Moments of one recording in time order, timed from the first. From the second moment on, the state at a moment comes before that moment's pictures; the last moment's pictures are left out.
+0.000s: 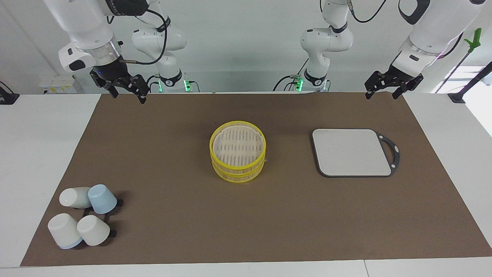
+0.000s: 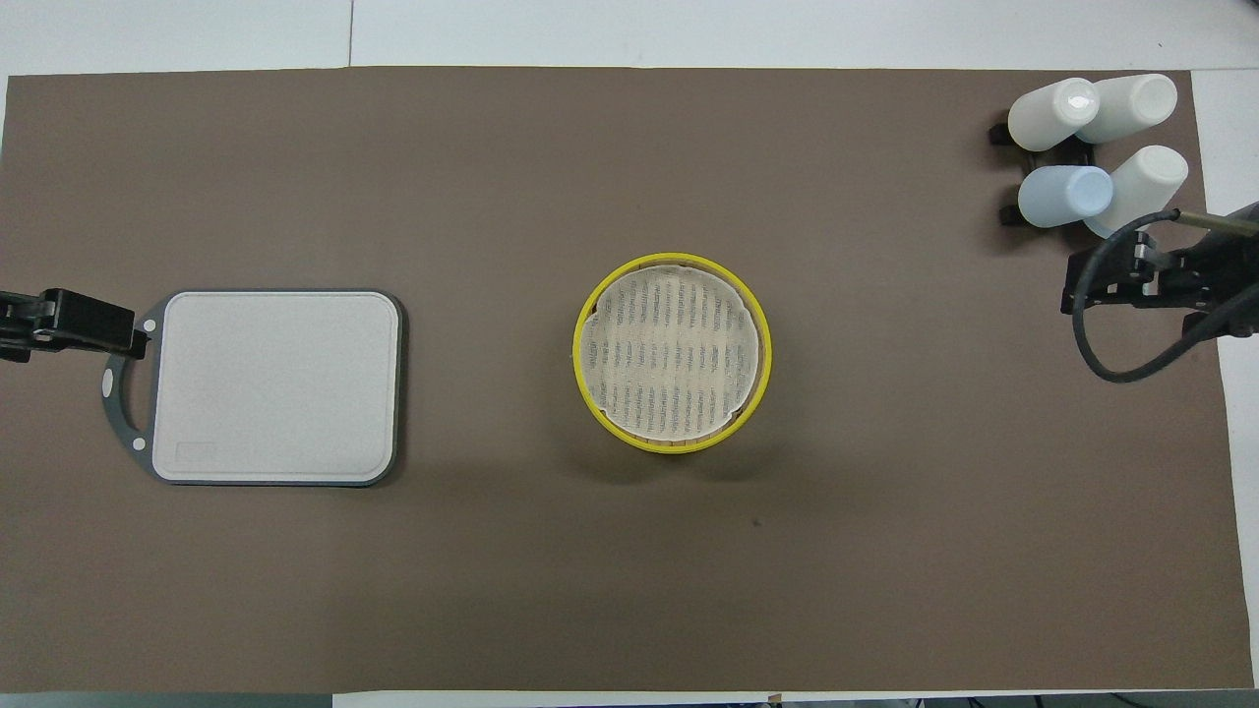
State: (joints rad) left arm -0.11 -0.05 0.08 -1.60 -0.02 1.48 0.03; right arm 0.07 -0.01 -0.02 -1.55 0.00 1.49 0.33
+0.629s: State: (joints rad) left arm -0.11 -0.05 0.08 -1.60 -0.01 1.48 0.03; right arm 0.06 -0.01 -0.02 -1.55 0.00 1.54 0.25
